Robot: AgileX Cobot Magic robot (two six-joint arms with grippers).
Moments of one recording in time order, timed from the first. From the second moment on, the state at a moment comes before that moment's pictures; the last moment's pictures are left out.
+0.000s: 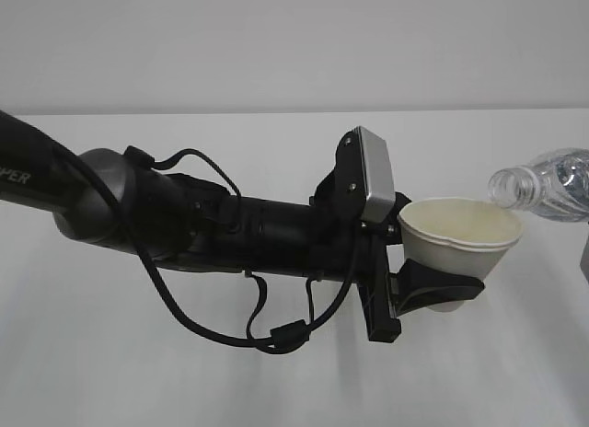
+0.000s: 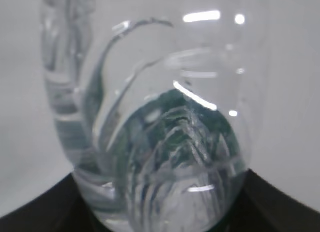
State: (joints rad) left arm -0.75 2.13 -1.16 1.06 -0.99 -0.48; right arm -0.03 1.15 -0.33 -0.35 -0.39 -1.18
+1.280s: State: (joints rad) left arm -0.75 2.13 -1.16 1.04 -0.98 -0.51; right arm -0.03 1.15 -0.33 -0.35 -0.42 -1.20
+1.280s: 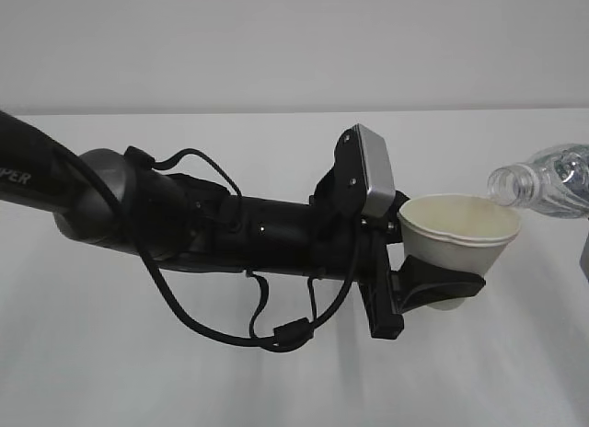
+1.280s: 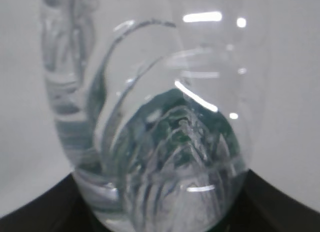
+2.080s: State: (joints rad) left arm -0.78 2.13 -1.16 1.04 -0.98 -0.51; right arm -0.03 1.15 -0.33 -0.35 -0.43 -1.25
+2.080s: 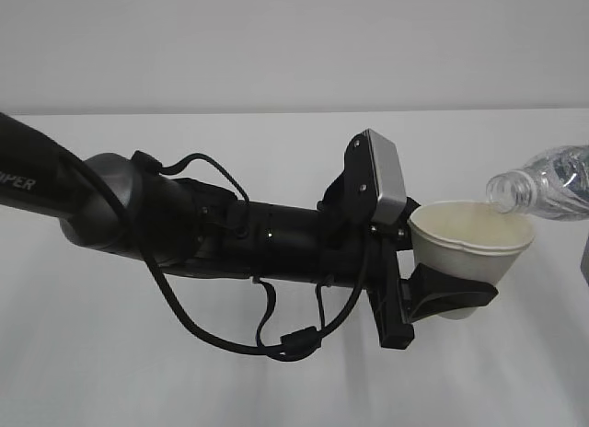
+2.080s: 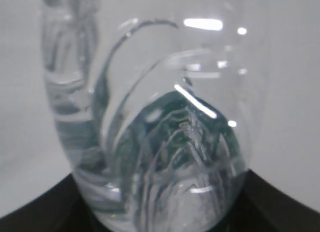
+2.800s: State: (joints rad) left arm -0.78 2.13 -1.16 1.02 -0.96 -0.51; right arm -0.03 1.15 -0.33 -0.36 -0.43 -1.29
